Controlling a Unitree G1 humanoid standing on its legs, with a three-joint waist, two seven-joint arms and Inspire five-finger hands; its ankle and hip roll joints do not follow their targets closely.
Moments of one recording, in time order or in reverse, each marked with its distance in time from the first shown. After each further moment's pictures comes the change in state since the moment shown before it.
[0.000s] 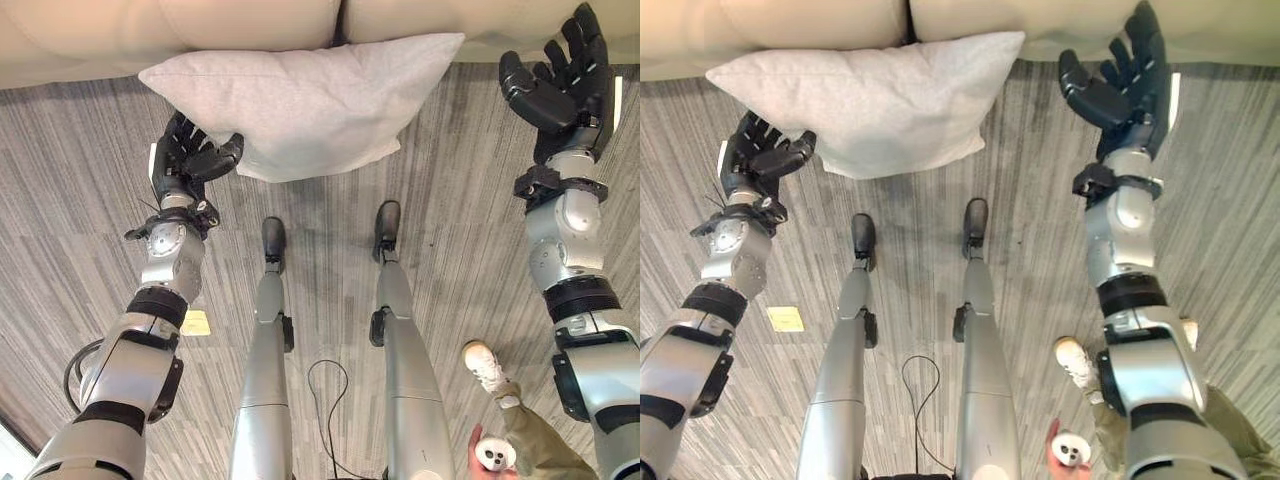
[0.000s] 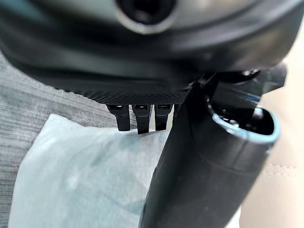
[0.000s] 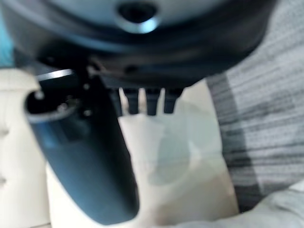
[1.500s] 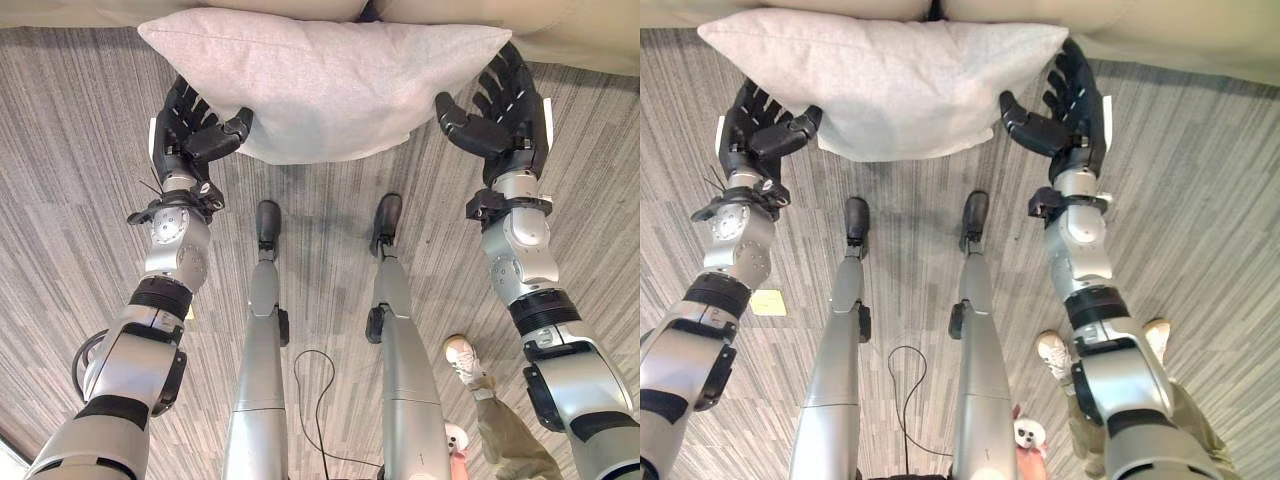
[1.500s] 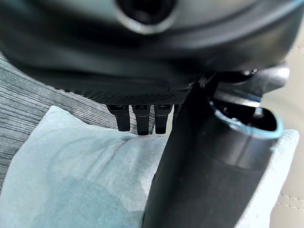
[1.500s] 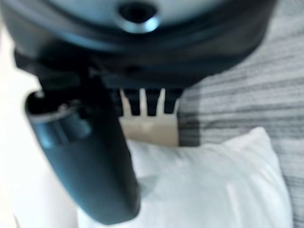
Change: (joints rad) left arm -0.015 -0.014 0.014 -0.070 0.048 -0.012 0.024; right arm 0.090 0.097 0.009 -0.064 -0.192 0.054 -0.021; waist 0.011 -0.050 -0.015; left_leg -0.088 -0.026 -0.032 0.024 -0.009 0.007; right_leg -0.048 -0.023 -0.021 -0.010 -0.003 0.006
